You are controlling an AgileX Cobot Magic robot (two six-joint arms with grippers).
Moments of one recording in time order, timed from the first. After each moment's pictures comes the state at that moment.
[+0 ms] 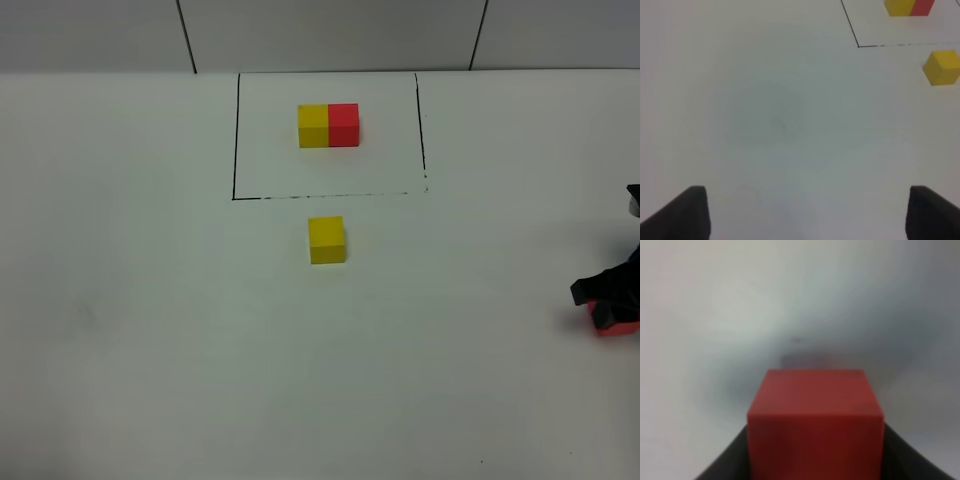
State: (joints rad) left arm -0.09 0.00 -0.50 -0.05 1.05 0.02; right arm -0.04 1.72 -0.81 0.15 0.61 -0.26
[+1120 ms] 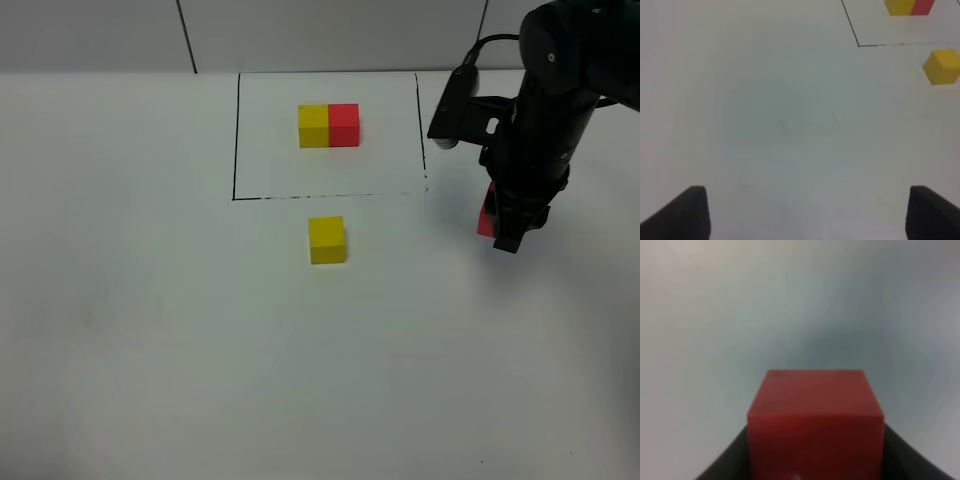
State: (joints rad) left arm -0.09 0.00 -0.50 -0.05 1.05 0.02; right arm 0.39 1.89 -1.43 -0.08 1.09 -0.78
